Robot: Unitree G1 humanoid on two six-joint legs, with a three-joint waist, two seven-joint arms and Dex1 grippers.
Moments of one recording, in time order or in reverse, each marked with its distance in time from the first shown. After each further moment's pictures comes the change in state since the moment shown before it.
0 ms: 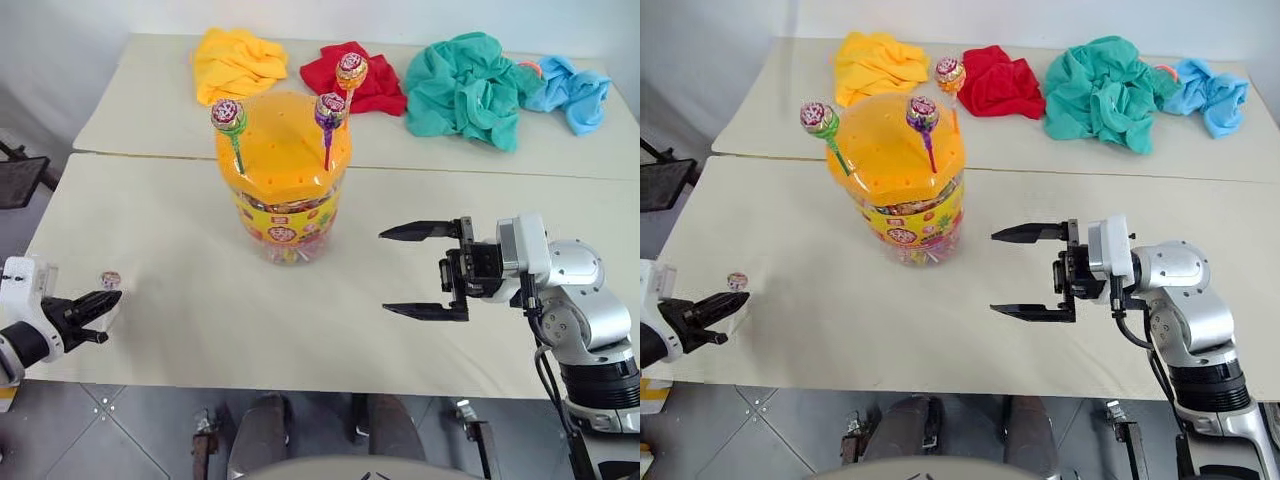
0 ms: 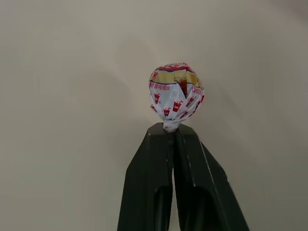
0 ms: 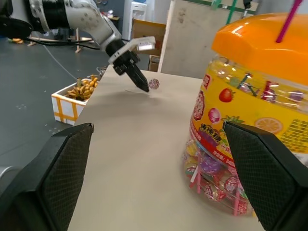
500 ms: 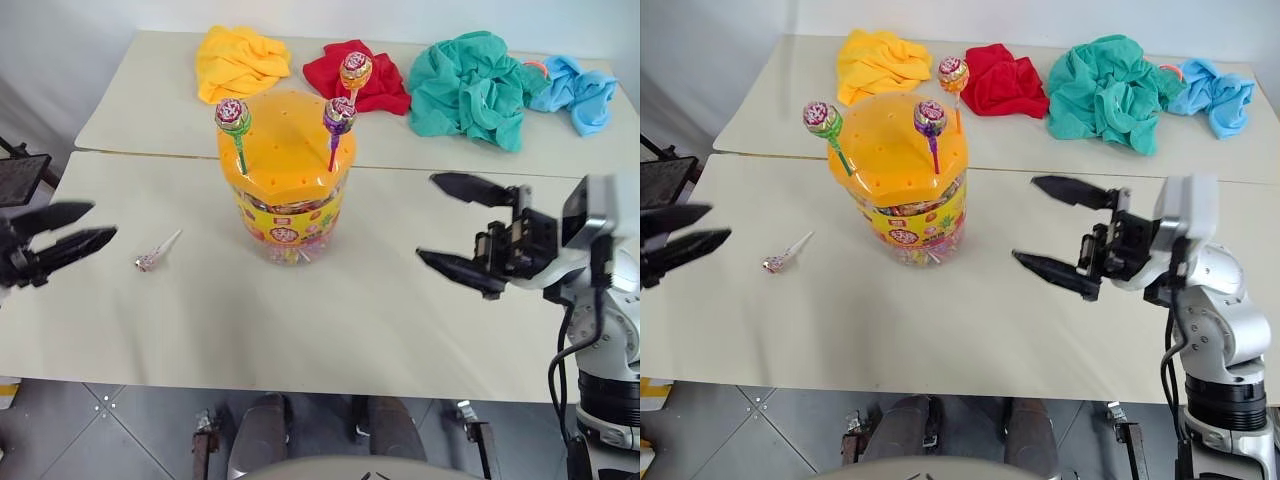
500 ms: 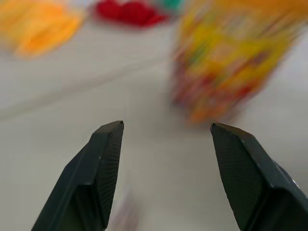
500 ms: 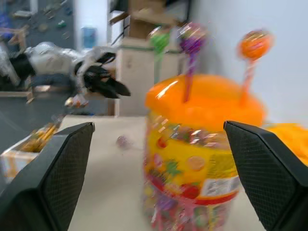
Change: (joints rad) left arm -0.370 0.203 -0.033 0.156 -0.130 -0.299 -0.574; right arm 0.047 0.039 -0.238 -0.153 0.260 0.173 -0.285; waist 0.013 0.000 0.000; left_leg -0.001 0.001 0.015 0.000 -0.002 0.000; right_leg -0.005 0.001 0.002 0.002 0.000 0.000
